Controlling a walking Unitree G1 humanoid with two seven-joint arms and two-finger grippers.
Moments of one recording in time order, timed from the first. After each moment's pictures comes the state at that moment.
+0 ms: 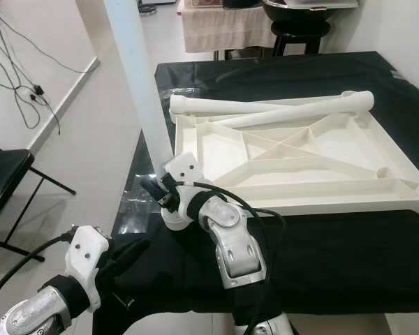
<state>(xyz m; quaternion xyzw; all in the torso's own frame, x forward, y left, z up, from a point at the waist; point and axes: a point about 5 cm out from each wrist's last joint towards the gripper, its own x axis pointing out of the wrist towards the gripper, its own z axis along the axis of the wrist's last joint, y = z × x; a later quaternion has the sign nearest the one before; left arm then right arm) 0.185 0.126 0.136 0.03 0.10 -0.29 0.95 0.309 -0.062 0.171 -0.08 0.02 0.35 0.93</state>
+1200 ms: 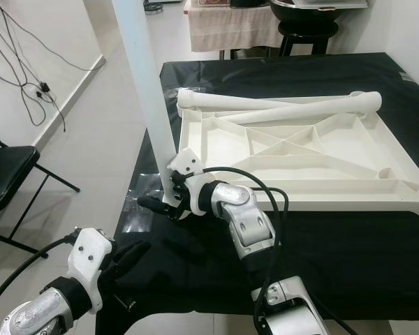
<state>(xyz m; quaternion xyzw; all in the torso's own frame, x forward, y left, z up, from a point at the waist) 0.186 0.124 0.134 0.04 0.11 -0.29 0.95 0.328 -0.072 0.166 -0.10 0.05 0.51 0.86</state>
